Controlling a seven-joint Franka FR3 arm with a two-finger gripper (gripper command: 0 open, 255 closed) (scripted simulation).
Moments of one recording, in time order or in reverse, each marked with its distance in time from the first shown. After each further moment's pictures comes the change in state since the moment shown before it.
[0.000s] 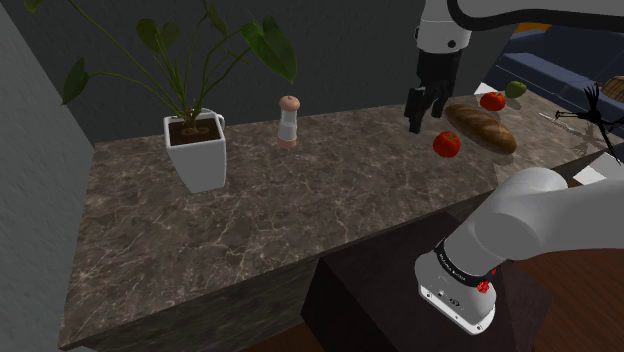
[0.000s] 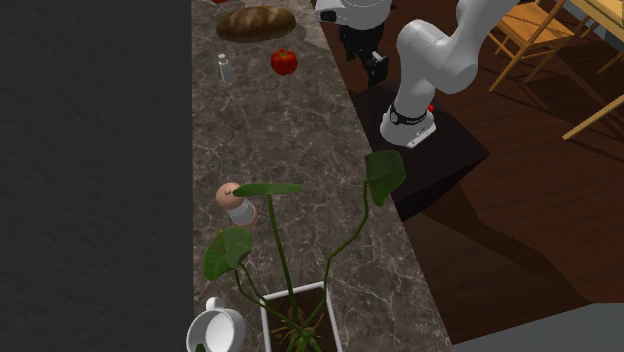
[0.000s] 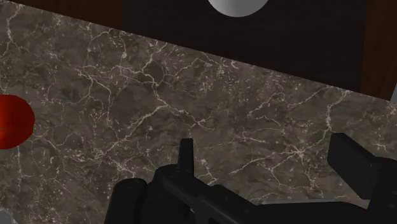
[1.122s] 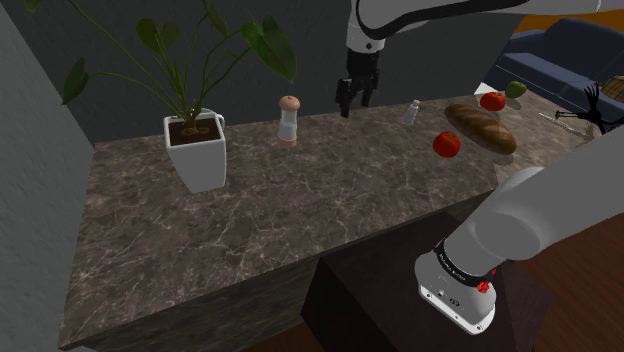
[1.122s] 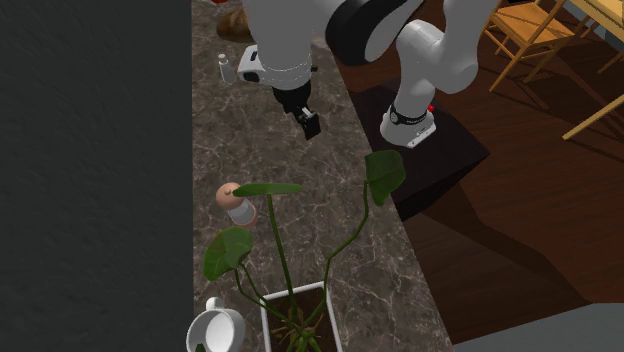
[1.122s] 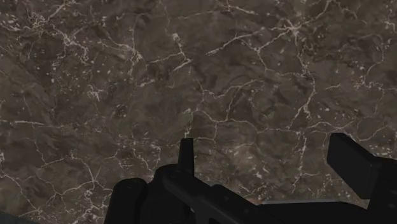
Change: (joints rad) arm 0.013 0.499 -0.008 0.227 0.028 0.401 -0.045
